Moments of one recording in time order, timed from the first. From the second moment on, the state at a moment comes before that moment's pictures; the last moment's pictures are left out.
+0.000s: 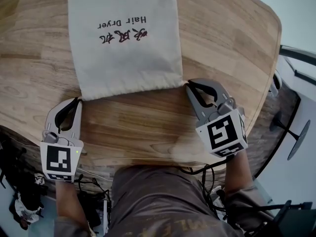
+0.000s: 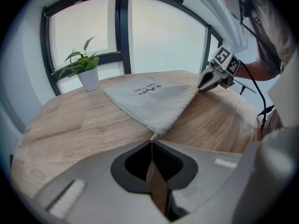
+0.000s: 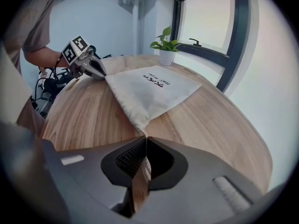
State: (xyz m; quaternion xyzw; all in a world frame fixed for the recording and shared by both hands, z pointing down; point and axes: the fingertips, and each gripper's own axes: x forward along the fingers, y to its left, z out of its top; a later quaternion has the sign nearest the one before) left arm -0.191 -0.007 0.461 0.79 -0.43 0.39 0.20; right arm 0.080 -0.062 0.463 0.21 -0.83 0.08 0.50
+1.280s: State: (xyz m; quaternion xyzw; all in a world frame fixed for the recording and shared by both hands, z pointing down) left arm -0.262 -0.003 0.457 0.77 -0.48 0.34 0.24; right arm 0.113 -0.063 0.456 0.23 -0.82 0.10 0.51
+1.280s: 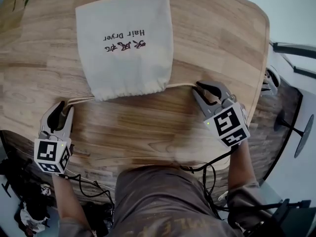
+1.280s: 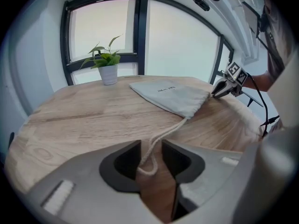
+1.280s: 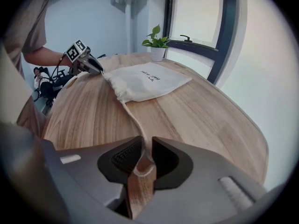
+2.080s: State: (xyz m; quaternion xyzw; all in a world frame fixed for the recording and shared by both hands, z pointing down) left arm -0.180 -0.022 0.440 0.84 -0.32 0.41 0.15; right arm 0.040 -0.054 0.427 0.13 -0.87 0.01 0.47
